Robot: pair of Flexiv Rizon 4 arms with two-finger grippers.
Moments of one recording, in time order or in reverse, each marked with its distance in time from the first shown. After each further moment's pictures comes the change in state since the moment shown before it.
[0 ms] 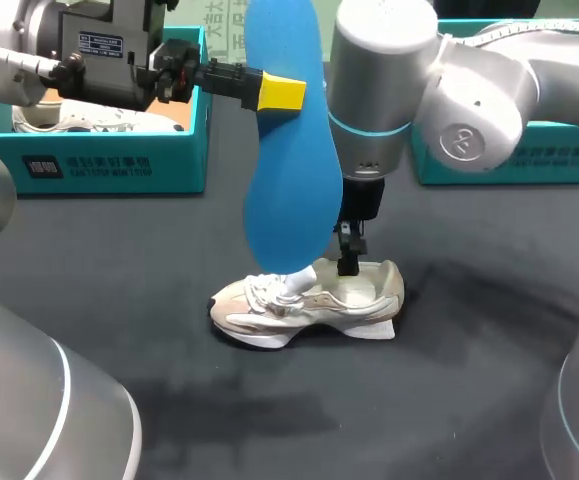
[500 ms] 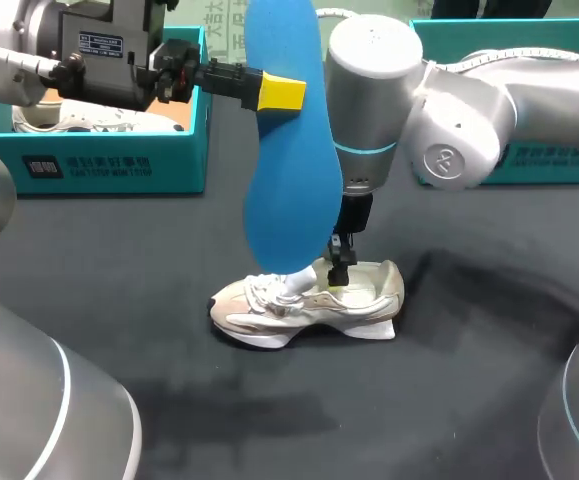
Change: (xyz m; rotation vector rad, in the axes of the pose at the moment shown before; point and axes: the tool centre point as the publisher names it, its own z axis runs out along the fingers) left arm 0.000 0.000 0.000 0.000 0.000 0.000; right arm -0.008 0.009 0.041 -0.025 0.027 -0.033
